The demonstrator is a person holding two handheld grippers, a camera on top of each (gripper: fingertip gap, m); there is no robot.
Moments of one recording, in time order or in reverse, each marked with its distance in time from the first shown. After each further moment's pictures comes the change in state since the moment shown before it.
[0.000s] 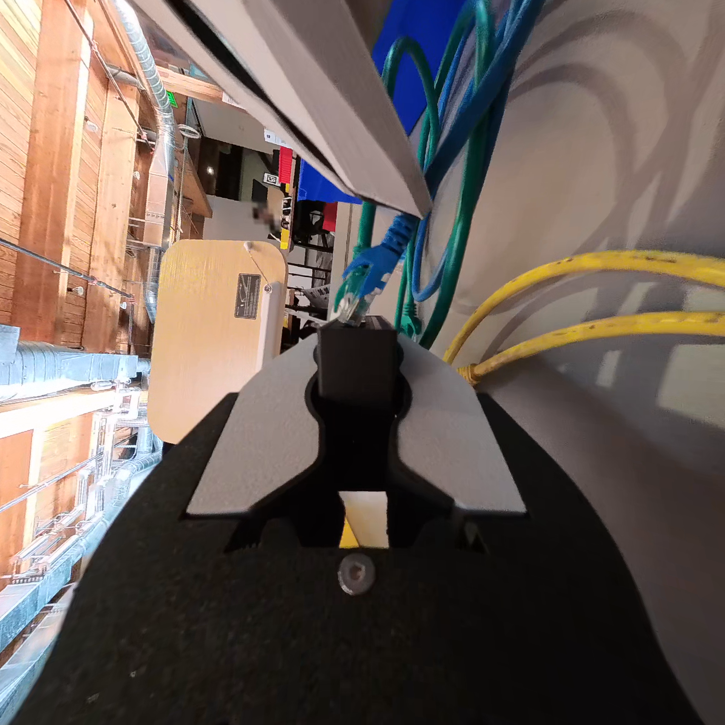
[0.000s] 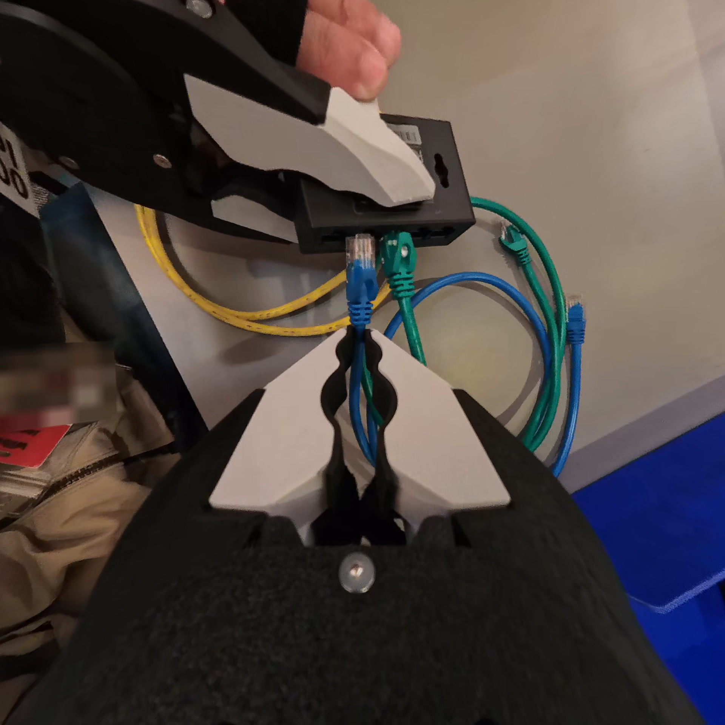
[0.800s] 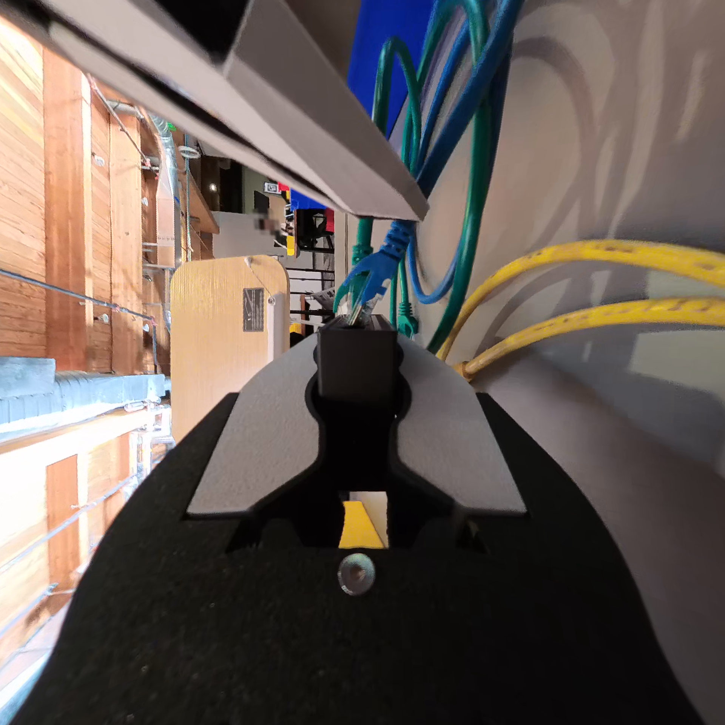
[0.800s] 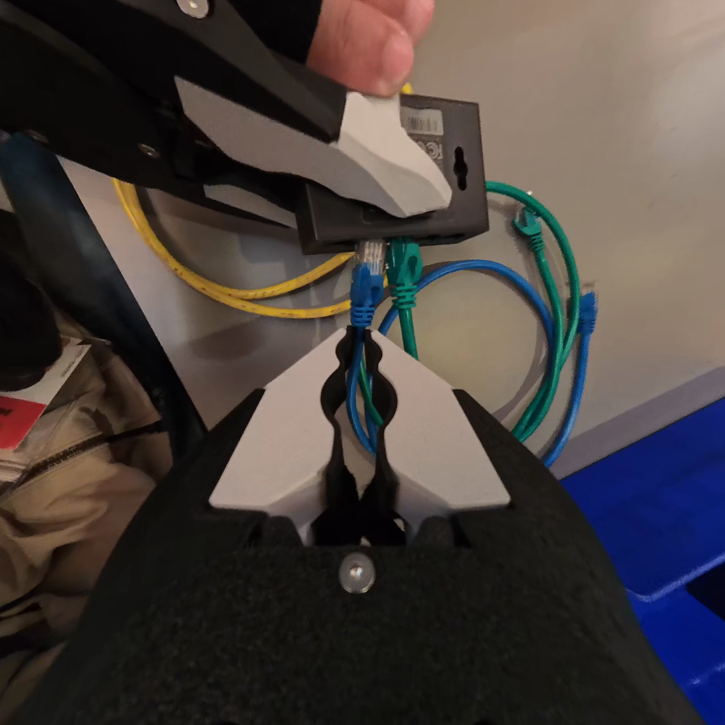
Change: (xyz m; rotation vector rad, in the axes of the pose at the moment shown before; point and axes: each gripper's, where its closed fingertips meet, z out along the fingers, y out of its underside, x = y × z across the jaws) left arm 0.008 -0.007 0.000 -0.006 0.004 0.130; right arm -0.004 0.011 0.008 -0.100 0.023 -0.054
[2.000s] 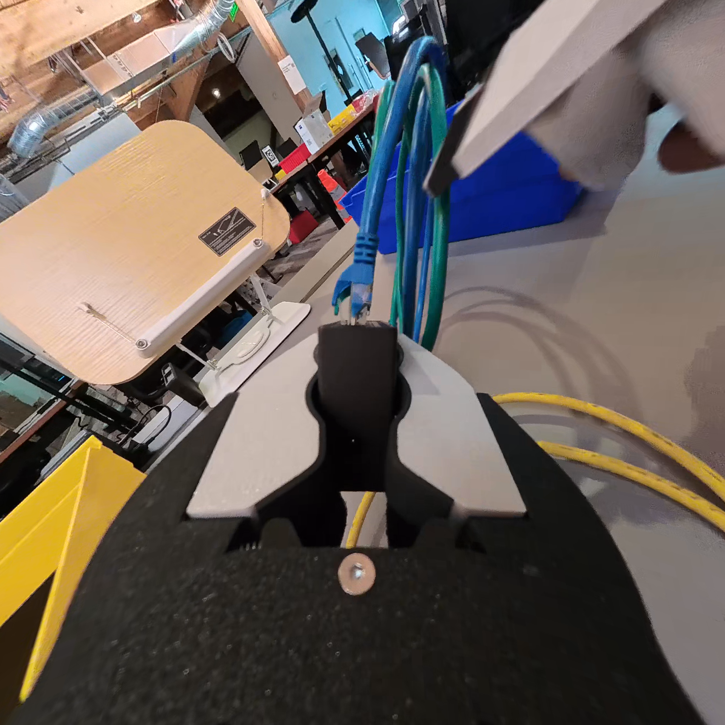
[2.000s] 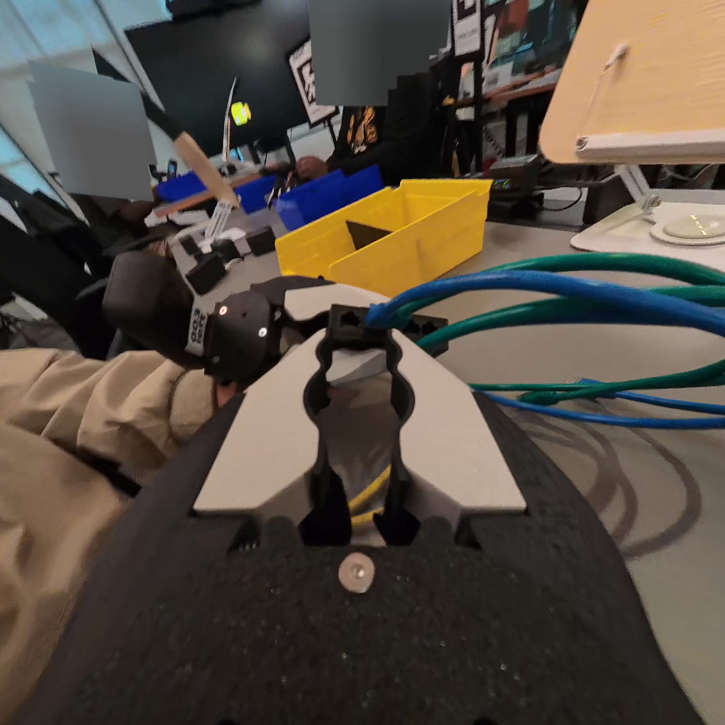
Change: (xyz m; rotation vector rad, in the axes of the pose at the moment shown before) left arm -0.040 0.023 -0.006 0.154 -0.013 -0.870; right arm 0.023 -0.070 -0.071 1.030 -0.108 0.489
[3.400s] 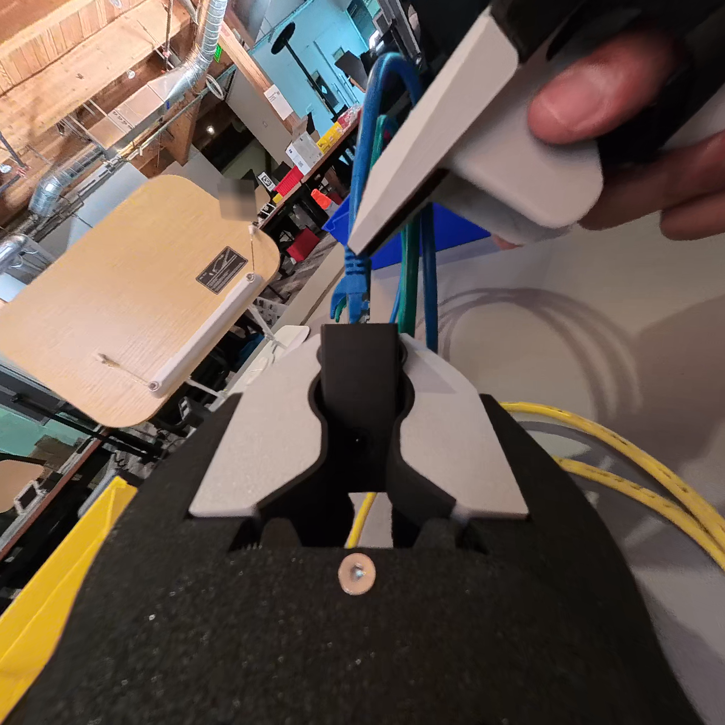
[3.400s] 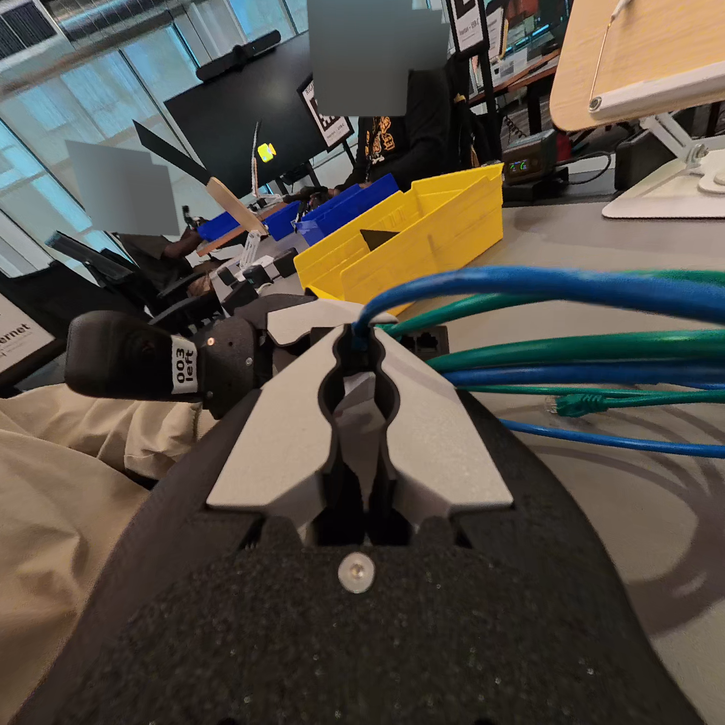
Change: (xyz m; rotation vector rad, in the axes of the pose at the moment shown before) left arm 0.018 -0.017 -0.002 0.016 0.010 0.132; right arm 0.007 0.005 0.002 0.030 -0.063 0.154
